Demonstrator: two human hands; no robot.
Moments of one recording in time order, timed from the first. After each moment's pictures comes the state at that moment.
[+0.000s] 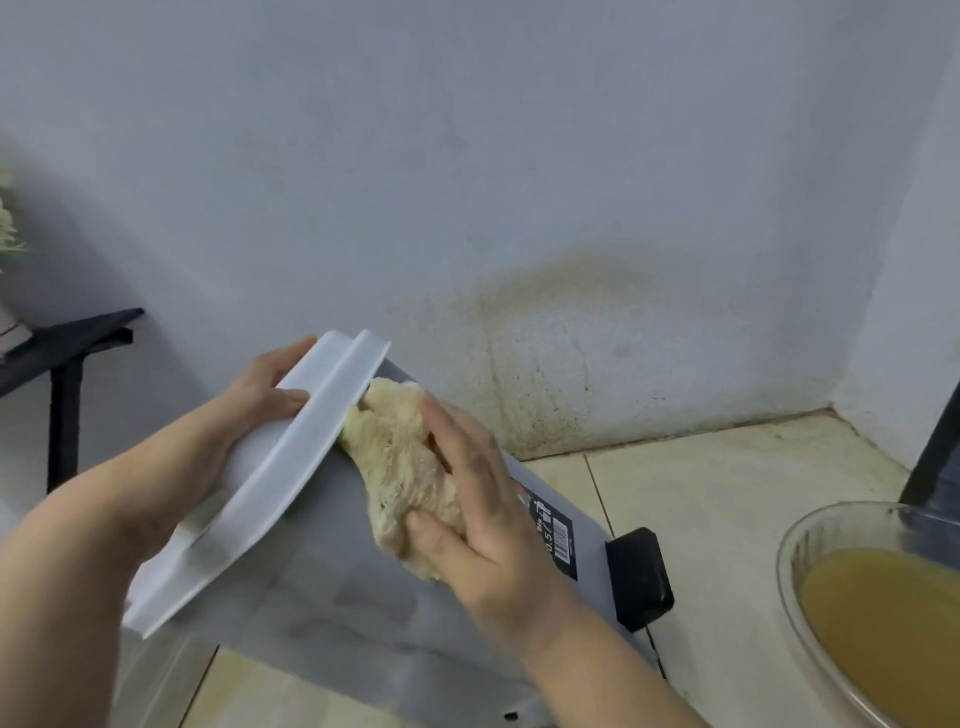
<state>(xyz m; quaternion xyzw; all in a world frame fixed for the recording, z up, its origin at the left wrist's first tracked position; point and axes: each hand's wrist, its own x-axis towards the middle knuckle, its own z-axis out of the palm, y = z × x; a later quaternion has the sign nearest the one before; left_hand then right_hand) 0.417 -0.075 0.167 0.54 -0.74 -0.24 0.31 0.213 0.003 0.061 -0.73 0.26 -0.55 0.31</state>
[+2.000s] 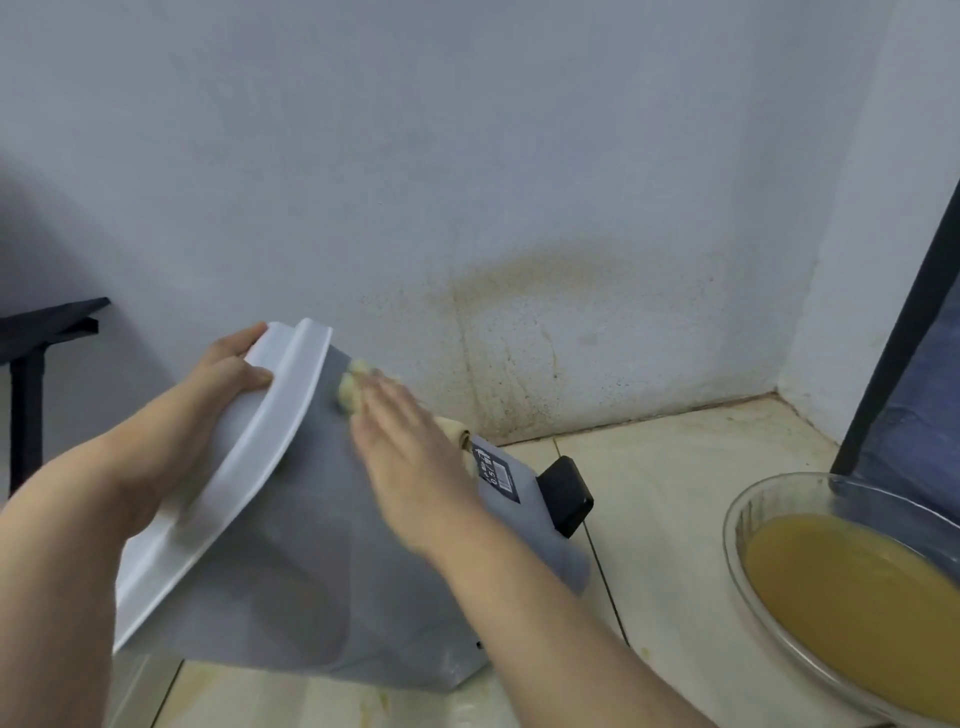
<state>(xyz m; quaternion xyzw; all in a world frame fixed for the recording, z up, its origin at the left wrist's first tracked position) 0.425 -0.075 0.166 0.63 -0.64 -0.25 0.37 0.253 -0.034 0.066 -0.74 0.42 -0.44 0.27</state>
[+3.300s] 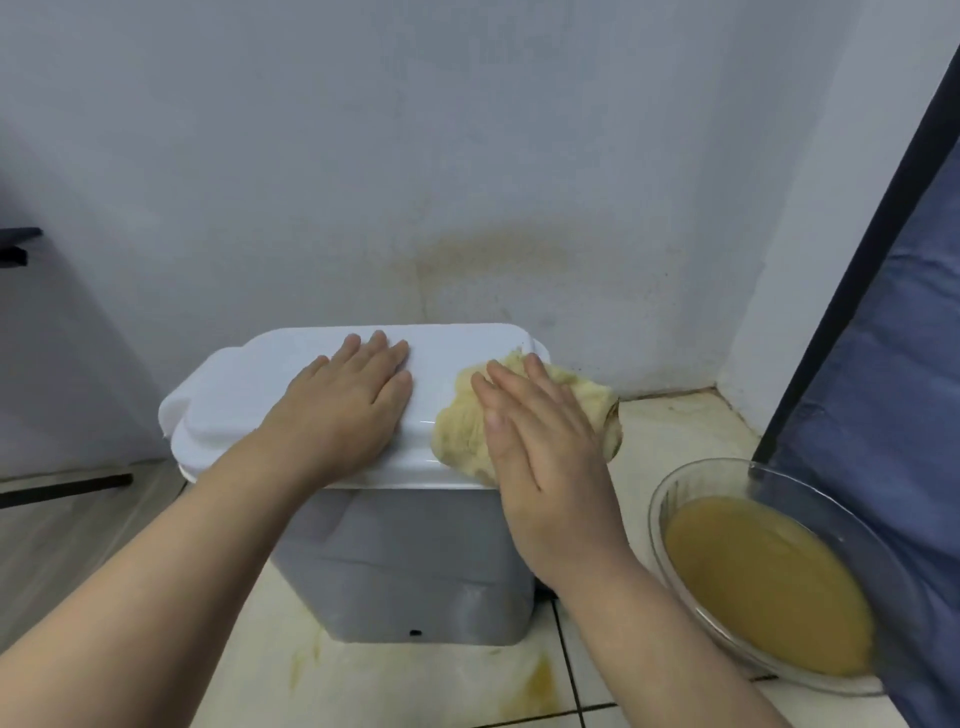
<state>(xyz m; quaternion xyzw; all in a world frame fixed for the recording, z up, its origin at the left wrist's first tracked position) 0.302 -0.022 0.110 0.63 -0.77 -0.05 0.09 0.132 0.044 0.065 -0.71 0.50 -0.48 0.10</state>
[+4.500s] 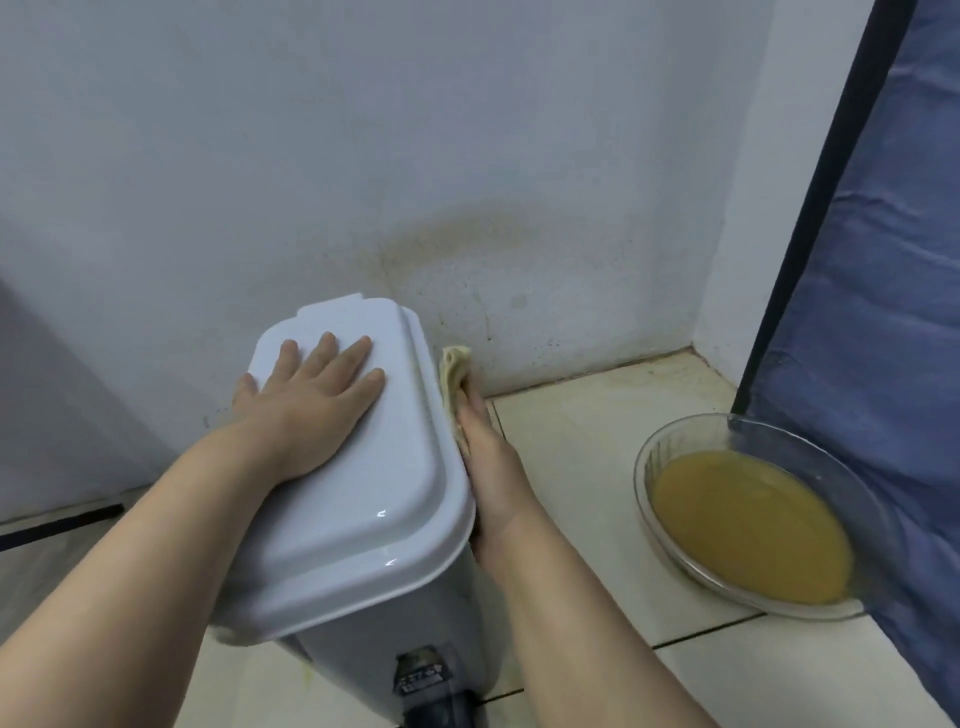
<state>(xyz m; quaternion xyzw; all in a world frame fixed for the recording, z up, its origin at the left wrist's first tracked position) 0.304 -0.021 0.123 0.66 -0.74 -0.09 0.00 0.160 0.024 0.038 -0.38 0.33 -0.58 0.64</state>
